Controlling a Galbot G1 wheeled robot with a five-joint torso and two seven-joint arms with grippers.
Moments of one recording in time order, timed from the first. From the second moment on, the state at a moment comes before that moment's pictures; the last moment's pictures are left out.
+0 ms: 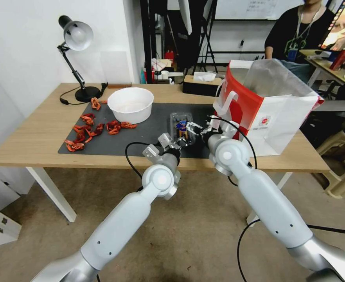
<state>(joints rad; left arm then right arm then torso) 0.73 -1.33 0.16 -1.66 -1.39 -0.06 -0.54 -0.61 1.21 -0.01 1.63 1.24 -0.40 0.61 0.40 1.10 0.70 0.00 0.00</state>
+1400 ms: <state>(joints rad) 0.97 -1.12 -0.02 -1.92 -0.79 -0.05 -0.39 -0.63 1.26 -0.02 1.60 1.16 -0.40 0.61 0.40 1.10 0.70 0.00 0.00</state>
